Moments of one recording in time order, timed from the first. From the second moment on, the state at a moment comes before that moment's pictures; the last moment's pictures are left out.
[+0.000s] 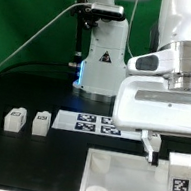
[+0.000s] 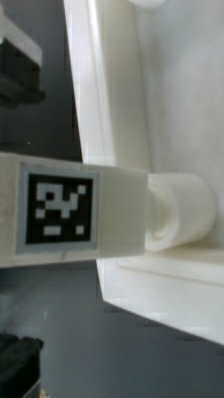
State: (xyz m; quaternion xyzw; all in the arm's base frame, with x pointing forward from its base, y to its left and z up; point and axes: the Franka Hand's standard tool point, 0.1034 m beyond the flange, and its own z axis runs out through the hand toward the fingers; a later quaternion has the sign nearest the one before) arm 0.614 0.112 0.083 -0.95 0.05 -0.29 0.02
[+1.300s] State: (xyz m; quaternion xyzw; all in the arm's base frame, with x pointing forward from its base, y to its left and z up) arm 0.630 0.096 0.085 -0.99 0.09 0.07 0.08
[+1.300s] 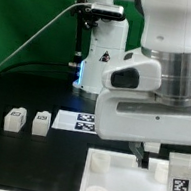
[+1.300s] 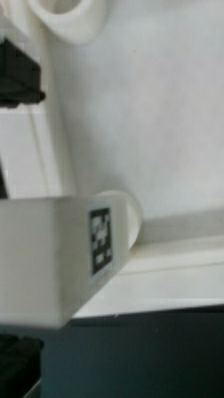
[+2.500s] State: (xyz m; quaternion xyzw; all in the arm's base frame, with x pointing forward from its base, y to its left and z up) arm 0.629 0.105 0.085 -0.89 0.44 0.08 0.06
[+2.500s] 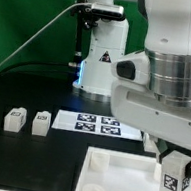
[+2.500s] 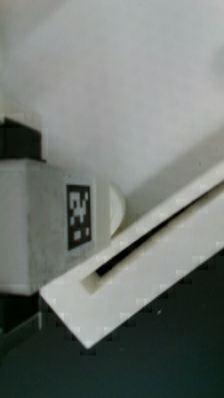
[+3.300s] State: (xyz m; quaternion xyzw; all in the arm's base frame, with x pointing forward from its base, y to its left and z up) arm 0.626 0.116 0.084 -0.65 0.75 0.05 0.06
